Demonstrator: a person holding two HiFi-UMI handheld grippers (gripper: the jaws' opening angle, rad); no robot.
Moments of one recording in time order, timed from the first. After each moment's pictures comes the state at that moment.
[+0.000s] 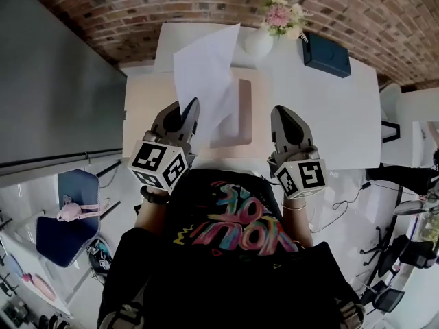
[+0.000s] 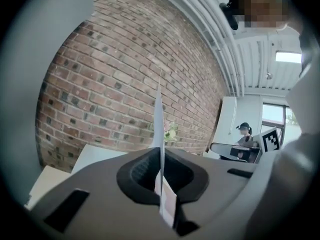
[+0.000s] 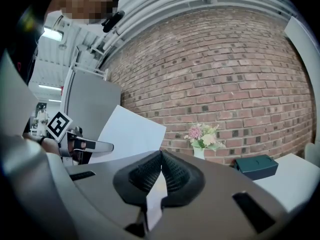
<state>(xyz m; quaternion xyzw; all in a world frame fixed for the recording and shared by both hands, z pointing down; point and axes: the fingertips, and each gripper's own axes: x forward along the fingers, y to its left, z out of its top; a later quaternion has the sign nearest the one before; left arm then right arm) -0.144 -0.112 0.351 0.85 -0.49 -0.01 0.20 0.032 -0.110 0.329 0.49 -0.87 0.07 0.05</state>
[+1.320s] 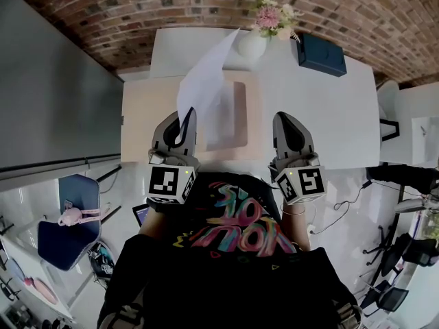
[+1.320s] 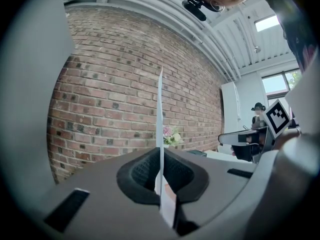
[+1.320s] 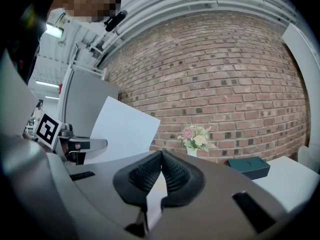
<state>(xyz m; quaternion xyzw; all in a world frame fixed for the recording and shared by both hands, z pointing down) -0.129 -0.092 0.335 0.83 -0.55 0.02 0.07 0.060 -0.098 0.325 0.51 -0.86 0.06 0.06</state>
